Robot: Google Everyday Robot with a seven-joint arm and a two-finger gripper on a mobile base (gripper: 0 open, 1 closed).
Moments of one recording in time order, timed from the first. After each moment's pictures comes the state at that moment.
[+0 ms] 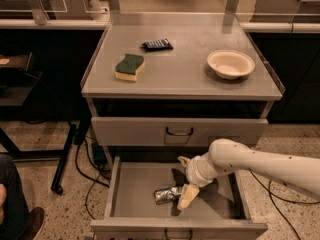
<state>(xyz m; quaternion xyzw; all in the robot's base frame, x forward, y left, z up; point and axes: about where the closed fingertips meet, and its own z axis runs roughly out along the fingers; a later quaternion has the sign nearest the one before) 0.521 -0.080 0.474 -0.66 0.69 0.16 0.23</state>
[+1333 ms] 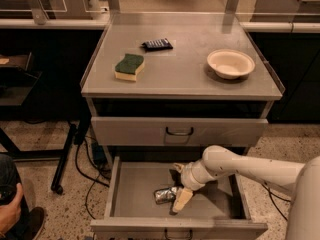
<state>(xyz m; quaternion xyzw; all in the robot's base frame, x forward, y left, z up) 0.535 -0.067 0.399 -0.66 0.69 0.19 0.24</state>
